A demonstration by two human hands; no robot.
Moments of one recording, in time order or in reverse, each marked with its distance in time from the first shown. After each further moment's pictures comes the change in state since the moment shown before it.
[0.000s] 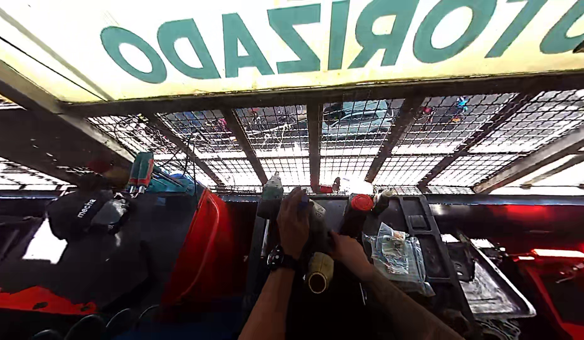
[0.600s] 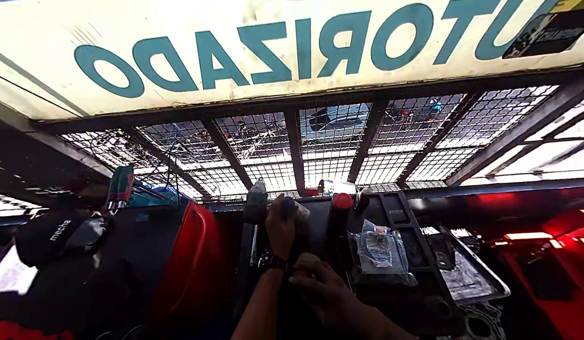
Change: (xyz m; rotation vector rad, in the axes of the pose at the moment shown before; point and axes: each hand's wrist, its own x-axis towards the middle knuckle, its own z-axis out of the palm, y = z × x) left_hand -0.014 -0.019 0.020 -0.086 0.047 -0.060; right_hand -0.120 -0.036 0.004 0.462 0.447 -0.937
